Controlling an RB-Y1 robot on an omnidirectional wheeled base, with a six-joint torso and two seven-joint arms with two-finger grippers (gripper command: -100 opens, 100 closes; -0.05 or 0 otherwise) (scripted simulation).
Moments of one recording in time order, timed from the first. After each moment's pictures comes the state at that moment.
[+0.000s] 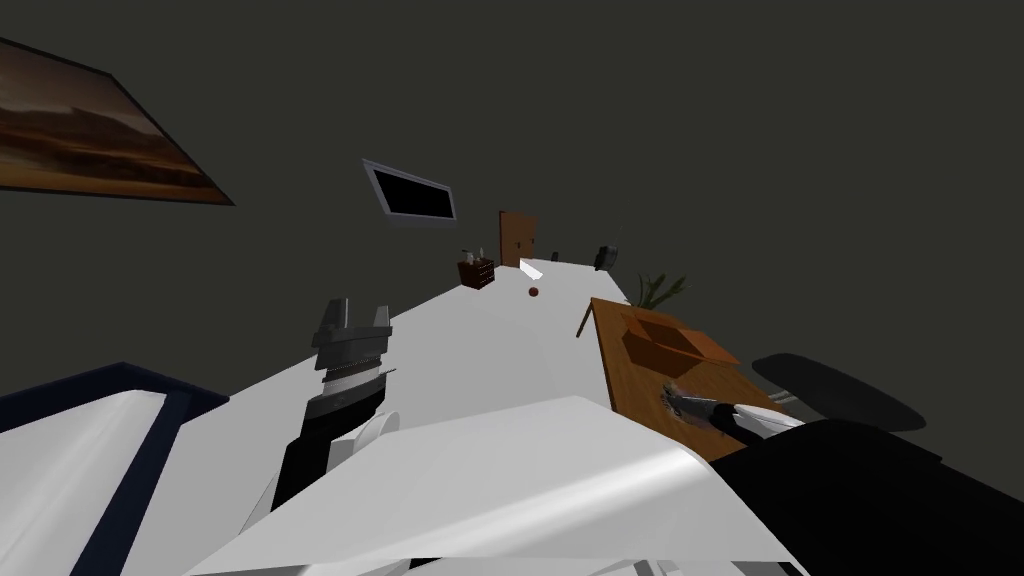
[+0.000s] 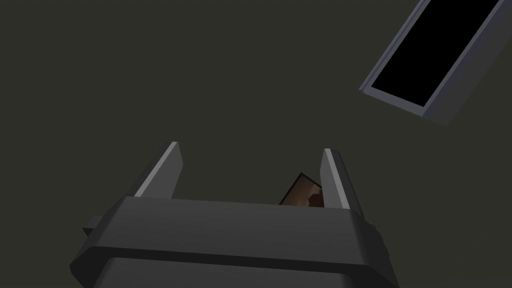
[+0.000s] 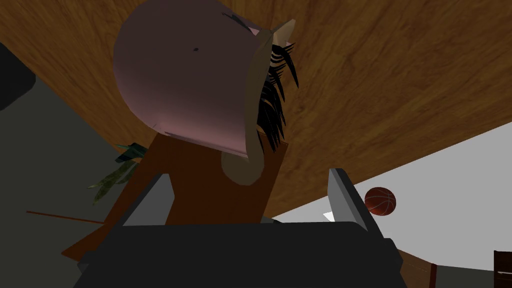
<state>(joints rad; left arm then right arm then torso) 0.51 0.01 0.07 -2.34 0.05 -0.47 0.10 0.22 -1.08 0.34 -0.54 0.55 -0.27 0.03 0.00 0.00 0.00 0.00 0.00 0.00</state>
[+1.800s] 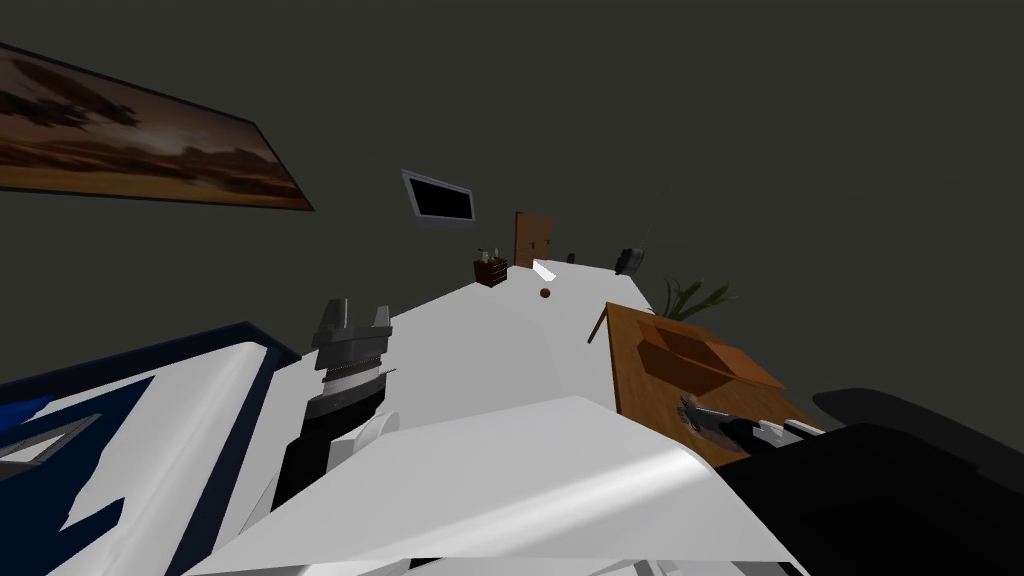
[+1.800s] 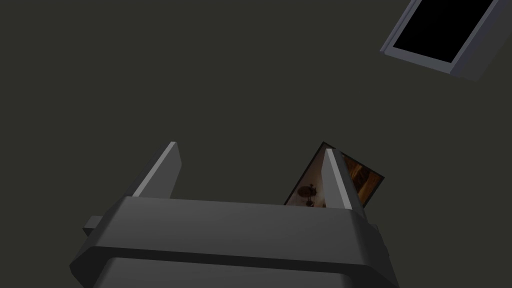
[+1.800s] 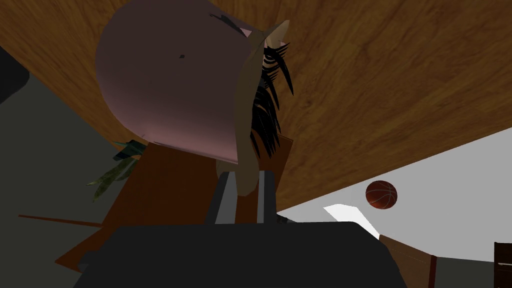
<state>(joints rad) 0.51 0.01 0.07 -2.34 0.05 -0.47 0.10 0.11 -1.01 0.40 -0.23 0.30 -0.38 0.22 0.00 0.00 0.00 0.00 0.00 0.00</state>
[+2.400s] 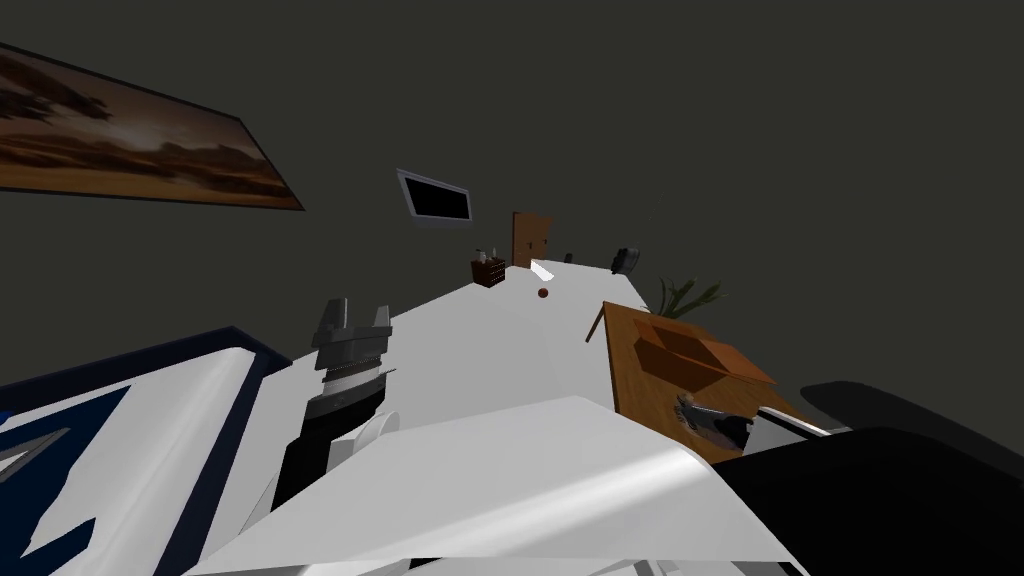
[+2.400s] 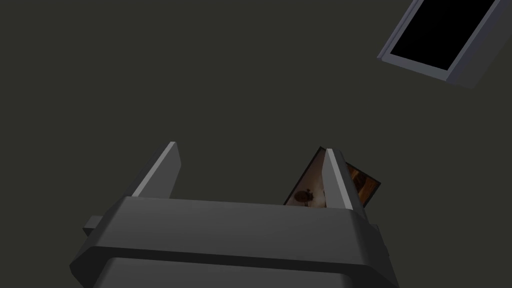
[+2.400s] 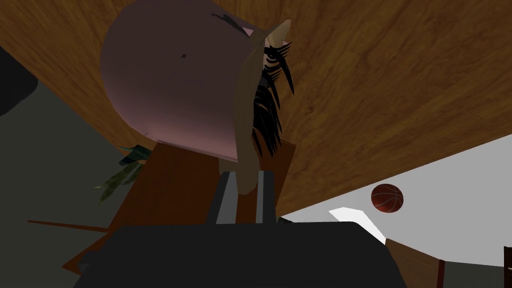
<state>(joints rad) 0.51 0.01 0.07 -2.34 0.05 -0.47 0.10 0.02 -0.97 0.40 -0.11 0.34 -0.42 0.24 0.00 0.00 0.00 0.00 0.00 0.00</state>
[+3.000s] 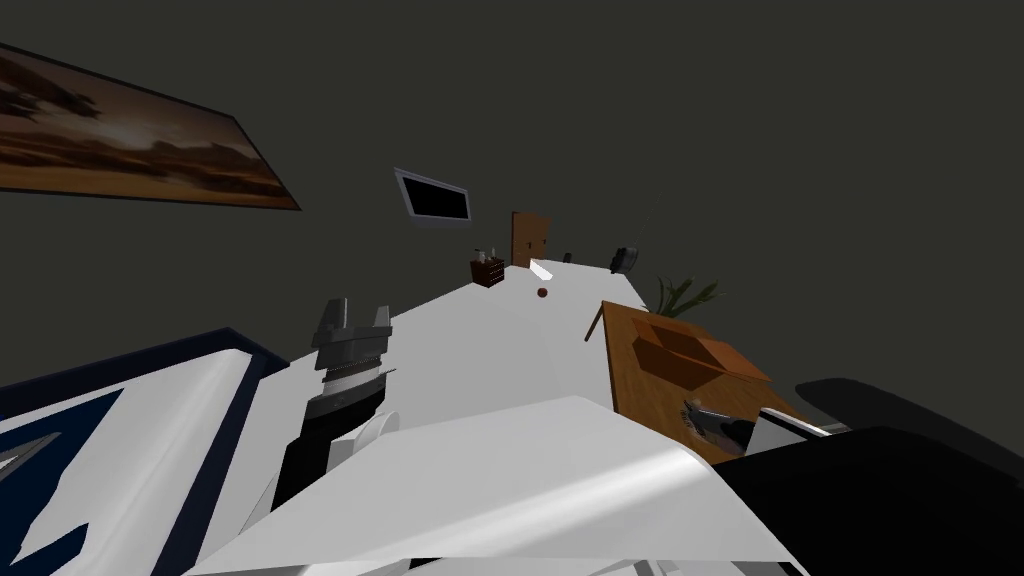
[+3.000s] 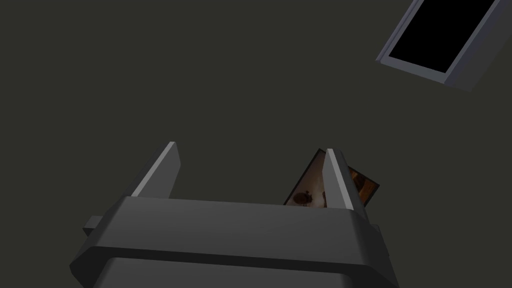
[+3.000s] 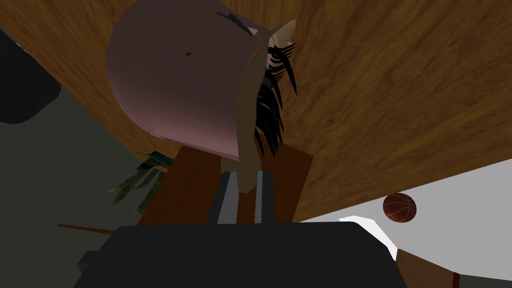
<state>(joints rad) 0.51 0.01 0.07 -2.34 0.05 -0.47 0.10 0.03 -0.98 0.40 -0.09 0.34 -0.41 0.24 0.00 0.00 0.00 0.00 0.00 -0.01</state>
